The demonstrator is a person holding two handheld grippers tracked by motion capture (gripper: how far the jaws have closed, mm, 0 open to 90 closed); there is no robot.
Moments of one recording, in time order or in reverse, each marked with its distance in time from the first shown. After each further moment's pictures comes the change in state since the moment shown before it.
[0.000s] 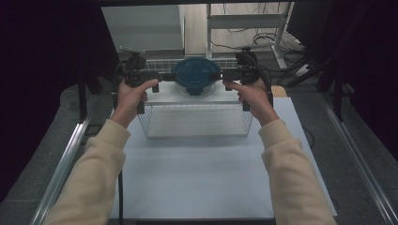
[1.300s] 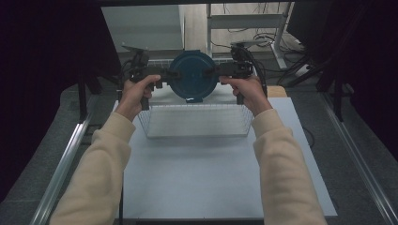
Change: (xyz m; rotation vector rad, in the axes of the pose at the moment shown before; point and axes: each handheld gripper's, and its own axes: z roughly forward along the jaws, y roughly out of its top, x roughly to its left) left arm 0.012 0.017 0.021 0.058 -0.161 -0.167; right arm -0.012 0.019 0.027 0.061 0.170 0.106
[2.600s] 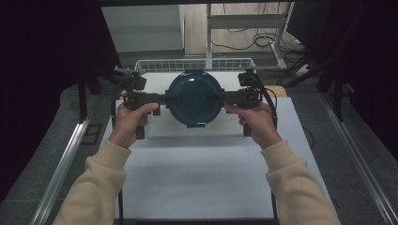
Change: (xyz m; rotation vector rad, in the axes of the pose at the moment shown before) left arm -0.049 -0.071 -0.030 -0.017 0.003 0.126; right arm 0.043 -0.078 -0.045 -0.070 -0.004 -0.077
